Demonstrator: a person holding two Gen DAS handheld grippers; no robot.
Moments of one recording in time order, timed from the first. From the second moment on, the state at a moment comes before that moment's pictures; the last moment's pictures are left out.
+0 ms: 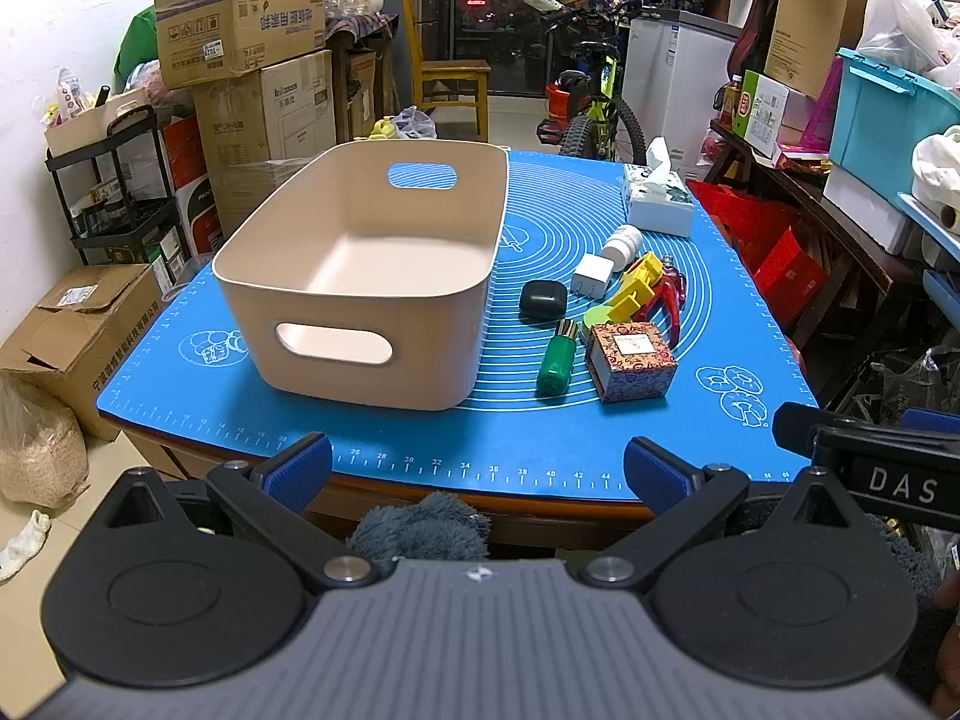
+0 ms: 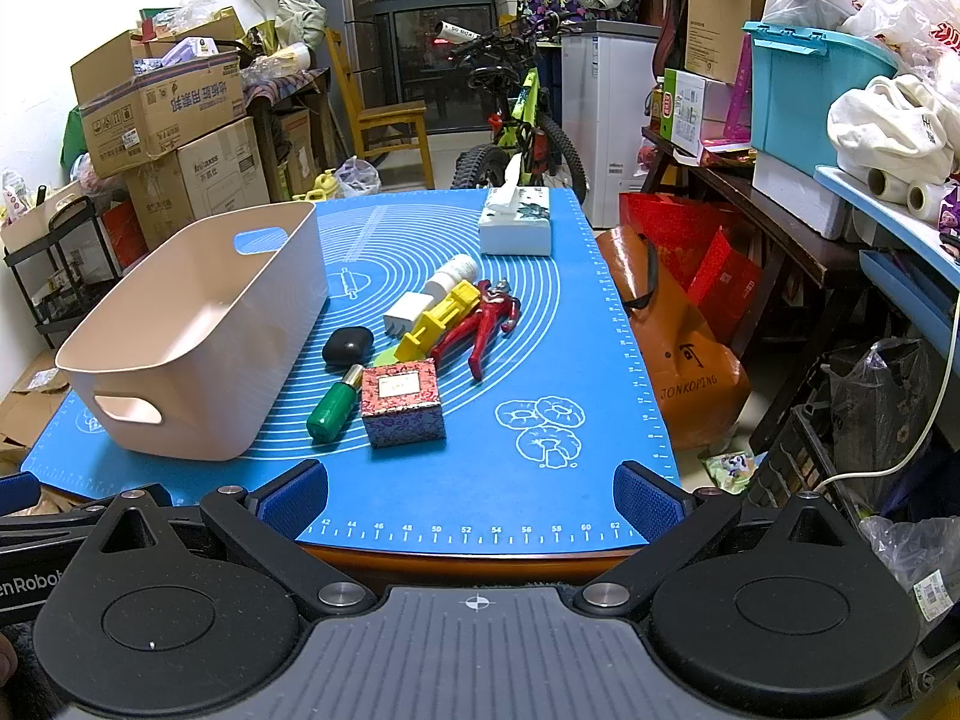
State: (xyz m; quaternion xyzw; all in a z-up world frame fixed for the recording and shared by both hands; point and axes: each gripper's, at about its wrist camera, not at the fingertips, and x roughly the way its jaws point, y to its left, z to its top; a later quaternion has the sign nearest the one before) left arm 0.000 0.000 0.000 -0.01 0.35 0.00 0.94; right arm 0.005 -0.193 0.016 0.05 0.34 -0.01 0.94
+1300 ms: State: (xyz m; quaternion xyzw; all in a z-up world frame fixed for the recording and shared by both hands) left arm -0.002 0.001 0.005 0.00 0.34 0.00 0.94; right arm 0.003 -0.195 0.019 0.06 0.34 -0.01 0.94
